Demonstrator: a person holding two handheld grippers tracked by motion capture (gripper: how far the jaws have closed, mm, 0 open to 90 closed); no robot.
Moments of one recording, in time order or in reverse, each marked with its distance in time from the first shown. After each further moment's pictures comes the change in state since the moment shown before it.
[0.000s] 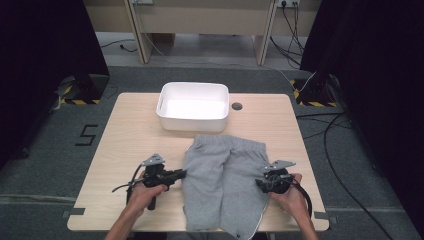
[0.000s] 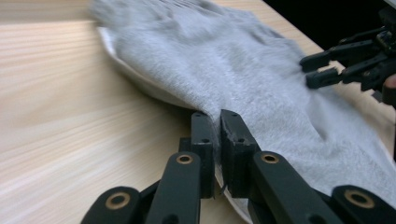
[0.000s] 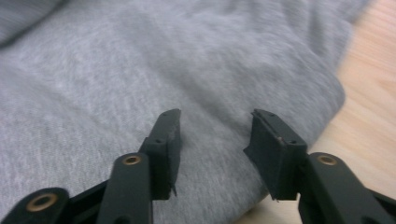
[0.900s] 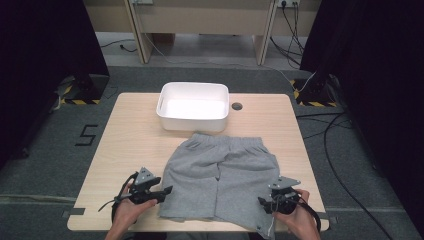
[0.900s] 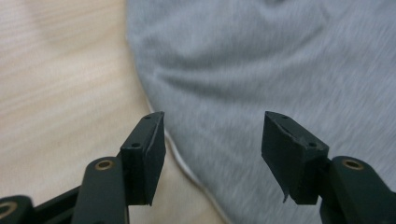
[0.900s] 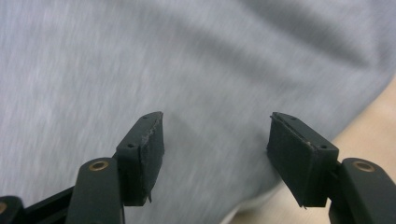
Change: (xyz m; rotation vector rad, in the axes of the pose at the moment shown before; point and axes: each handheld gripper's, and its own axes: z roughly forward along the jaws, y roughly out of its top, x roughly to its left) left arm -0.015 -0.048 -0.020 0.139 0.317 0.206; right arm 0.039 -0.037 -0.035 0.036 -0.024 -0.104
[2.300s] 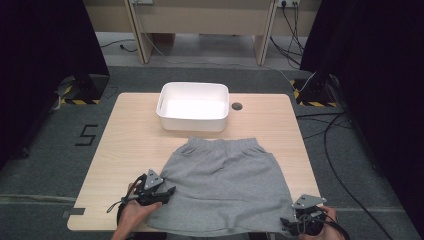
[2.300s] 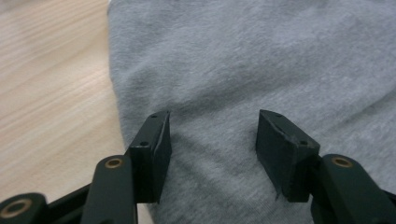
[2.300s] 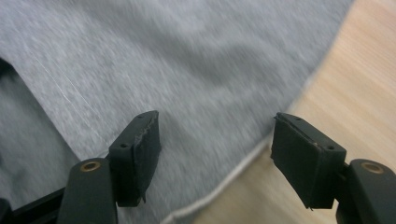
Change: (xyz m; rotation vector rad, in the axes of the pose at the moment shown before) left arm -0.006 0.008 0.013 -0.022 0.005 0.055; right arm -0.019 -0.059 -0.045 0.096 0.023 -0.030
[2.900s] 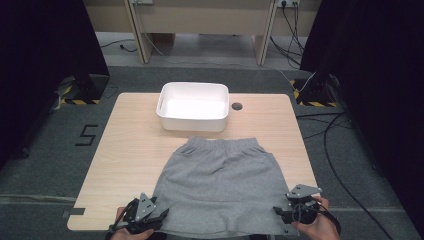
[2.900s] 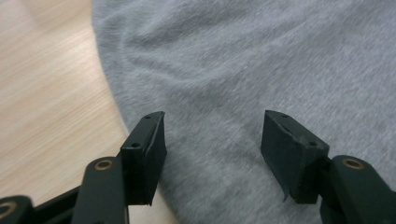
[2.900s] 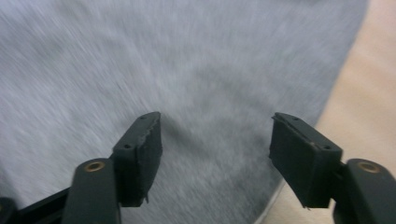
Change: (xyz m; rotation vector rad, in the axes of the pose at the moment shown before) left arm -0.037 -0.043 -0.055 0.021 0.049 0.132; right arm -0.007 0.025 0.018 -0.073 0.026 0.015
